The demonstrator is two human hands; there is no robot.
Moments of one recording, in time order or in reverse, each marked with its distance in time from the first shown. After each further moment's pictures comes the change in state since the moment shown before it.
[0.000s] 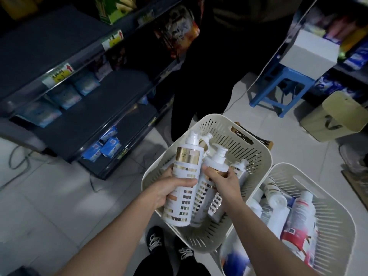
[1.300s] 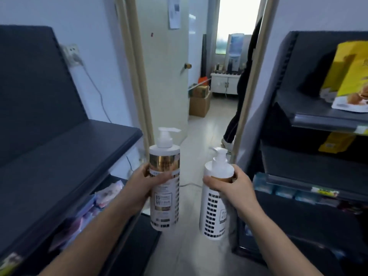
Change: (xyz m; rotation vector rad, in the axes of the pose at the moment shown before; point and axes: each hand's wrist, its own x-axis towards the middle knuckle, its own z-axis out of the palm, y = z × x) left_hand -0.511 -0.140 -0.152 -0.473 1.294 0.830; right_hand -0.366 -0.058 0.313 -0.589 -1.243 -0.733
